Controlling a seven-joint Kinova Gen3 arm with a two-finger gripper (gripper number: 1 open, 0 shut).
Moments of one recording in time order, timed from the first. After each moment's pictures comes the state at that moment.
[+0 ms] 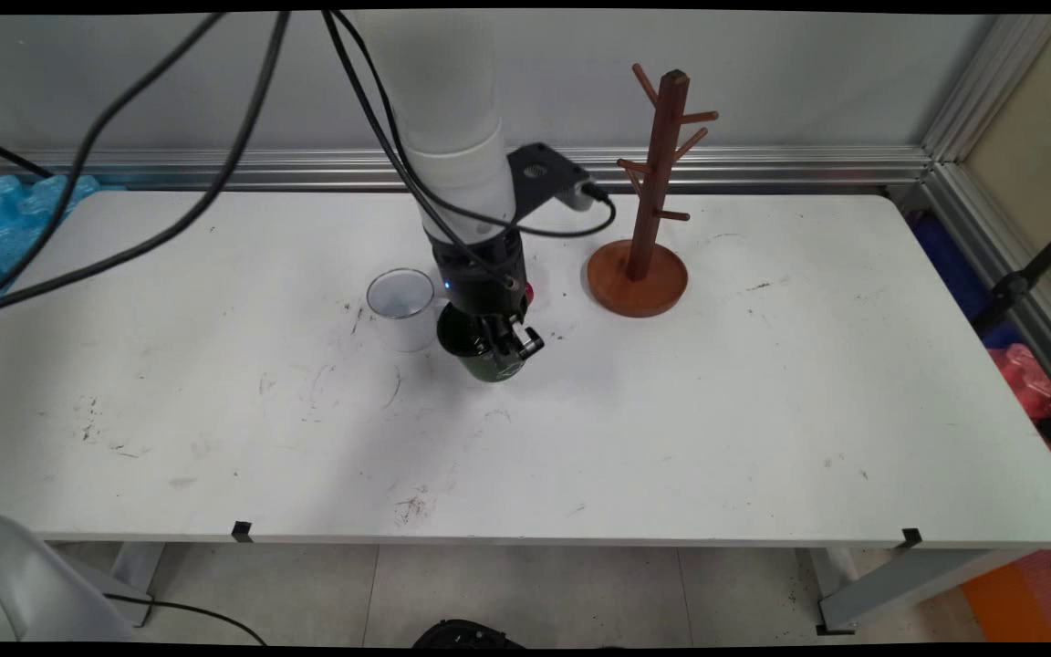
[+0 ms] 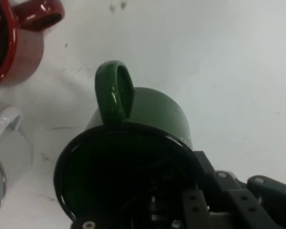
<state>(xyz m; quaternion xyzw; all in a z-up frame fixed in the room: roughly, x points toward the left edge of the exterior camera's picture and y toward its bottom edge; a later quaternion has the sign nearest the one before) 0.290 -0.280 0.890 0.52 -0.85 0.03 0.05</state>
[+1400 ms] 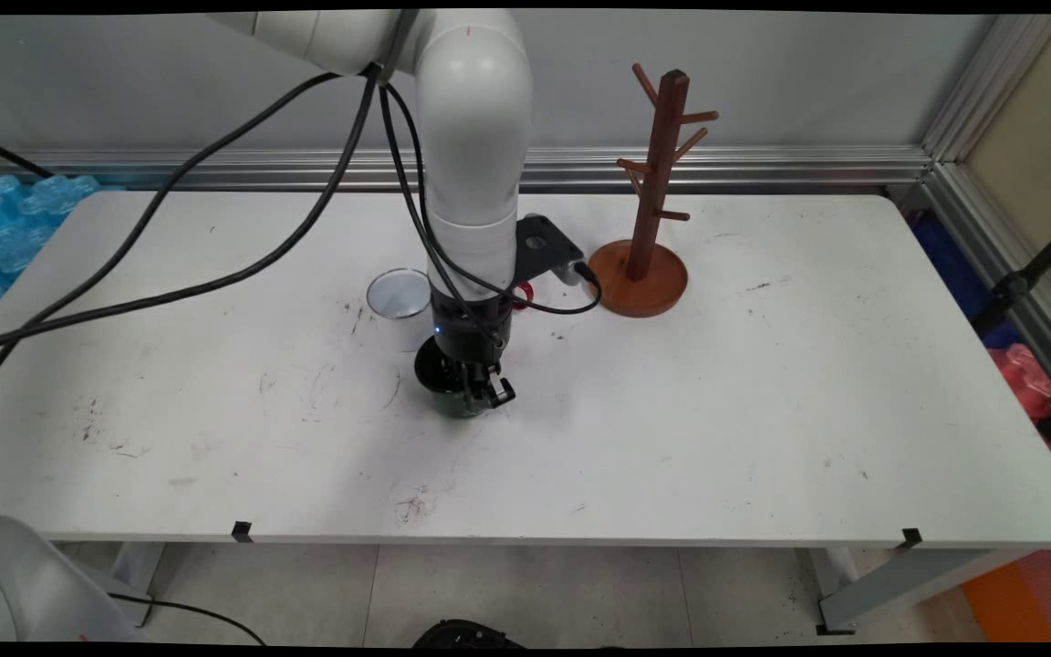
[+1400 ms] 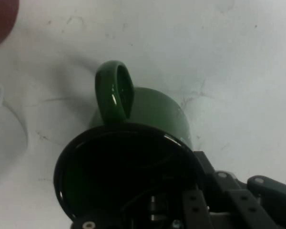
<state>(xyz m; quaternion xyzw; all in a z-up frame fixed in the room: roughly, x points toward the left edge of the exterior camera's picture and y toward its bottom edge) 0.281 -0.282 0.831 0.49 -0.87 0.01 -0.03</state>
